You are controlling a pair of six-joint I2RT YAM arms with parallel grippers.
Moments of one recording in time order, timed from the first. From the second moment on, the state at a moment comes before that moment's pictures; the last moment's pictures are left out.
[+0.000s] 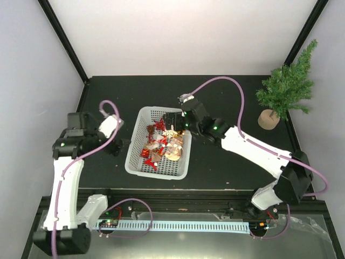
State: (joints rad) left arm 0.14 0.85 1.03 -1.03 0.61 0.55; right arm 0.86 1.50 1.28 -0.35 0.14 0.58
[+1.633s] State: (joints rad) left arm -0.25 0.82 1.17 -0.91 0.07 0.50; right arm 0.68 1.18 1.23 -0.35 1.00 0.27
